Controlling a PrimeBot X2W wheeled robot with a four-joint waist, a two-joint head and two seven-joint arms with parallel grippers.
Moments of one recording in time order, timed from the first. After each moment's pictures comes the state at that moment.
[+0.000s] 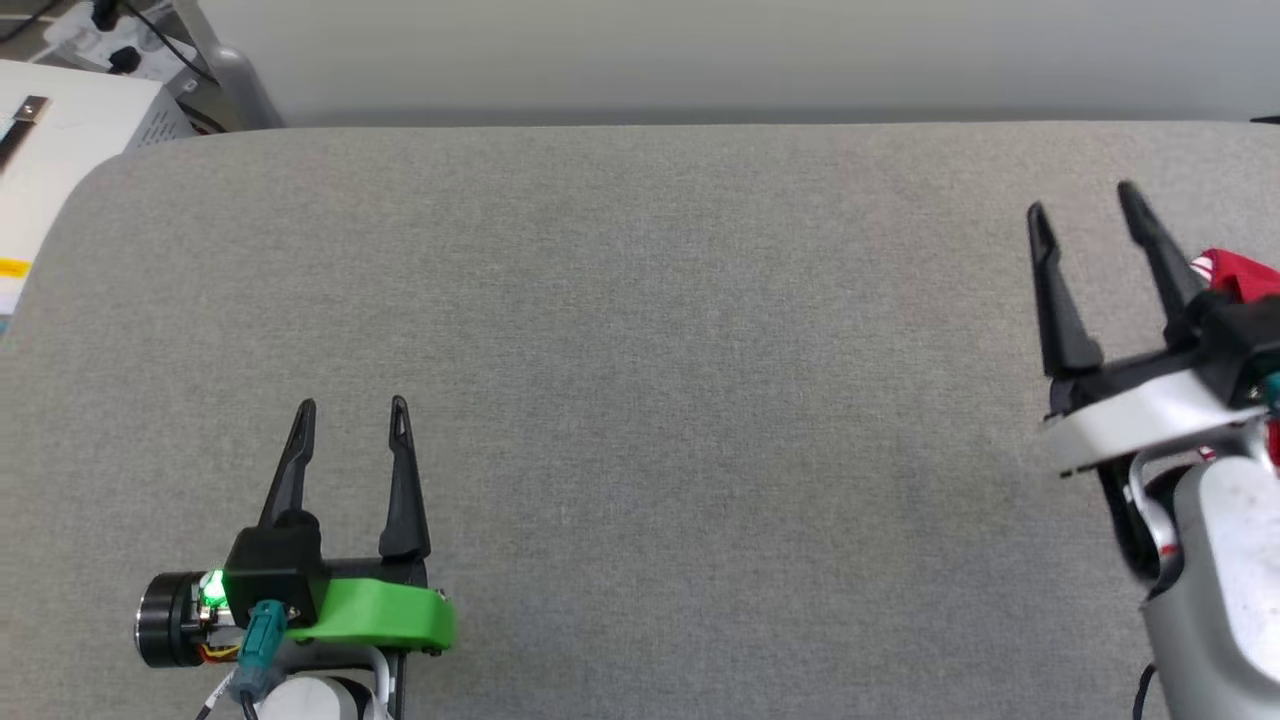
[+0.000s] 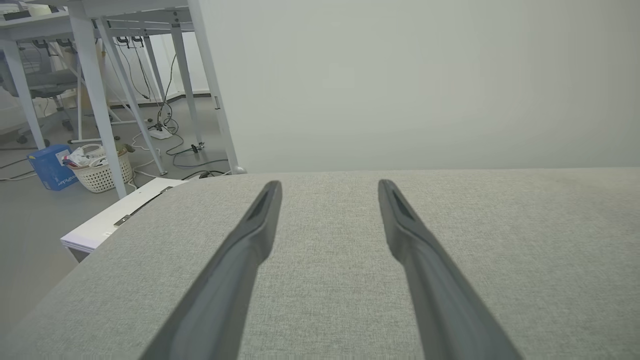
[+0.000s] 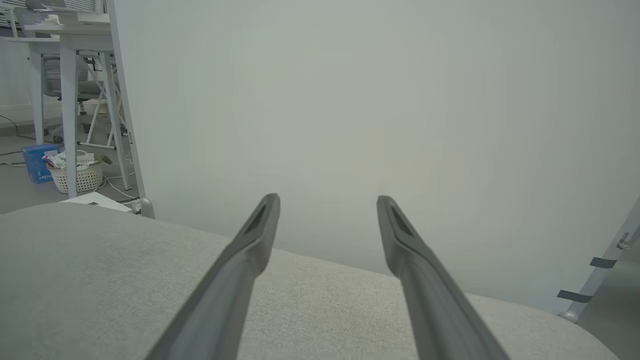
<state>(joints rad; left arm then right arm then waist) -0.02 0.08 -0.04 -0.02 -0.06 0.04 -0.26 -0.39 -0.23 0.08 0.17 0.17 0.13 -0.25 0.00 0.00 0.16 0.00</state>
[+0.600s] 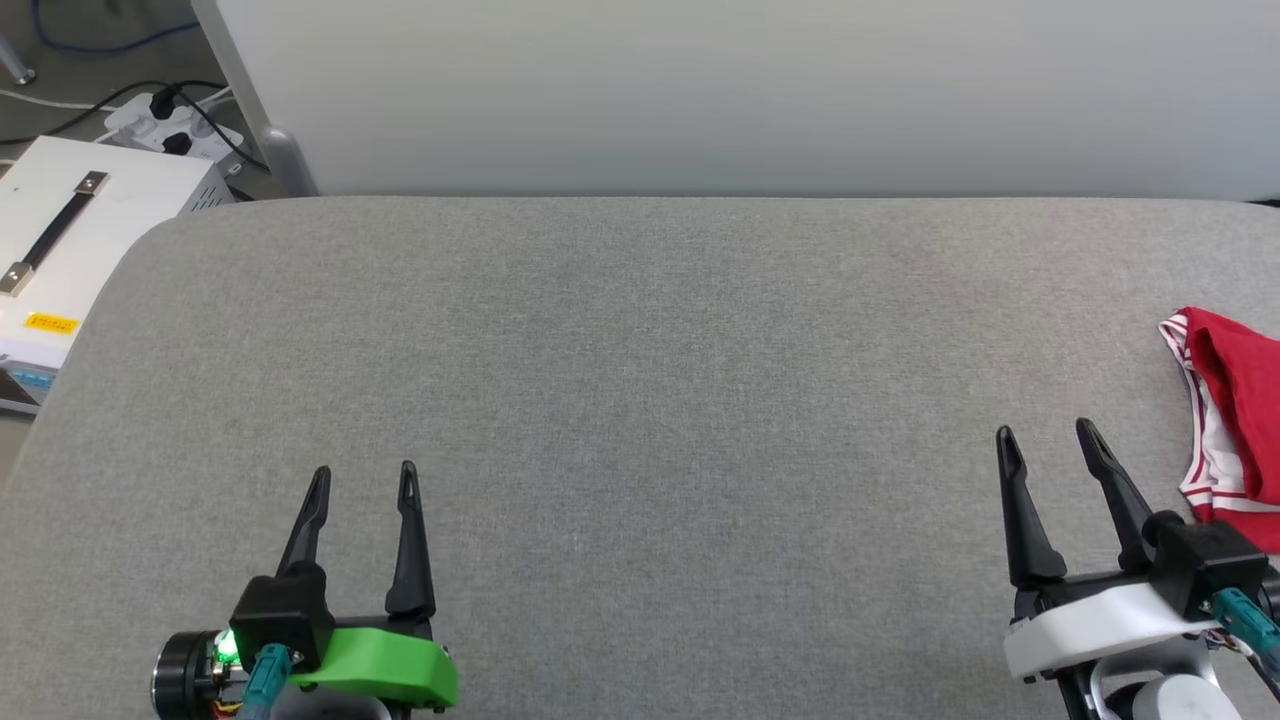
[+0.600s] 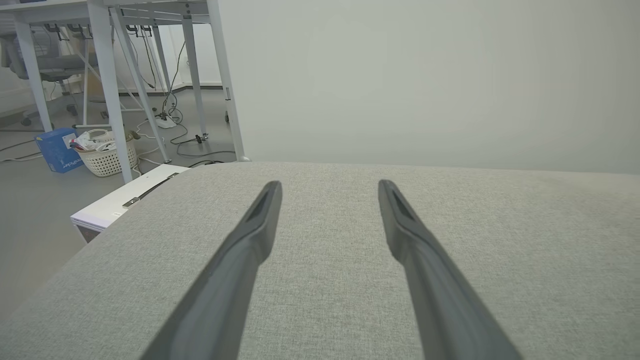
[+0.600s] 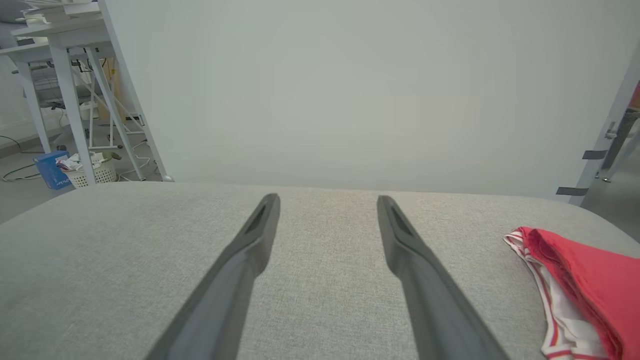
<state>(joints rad) 0.05 0.07 -0.03 0.02 -0.10 0.01 -0.26 -0.01 -0.08 0.01 0.05 0.15 0.13 -0.25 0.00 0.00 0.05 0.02</state>
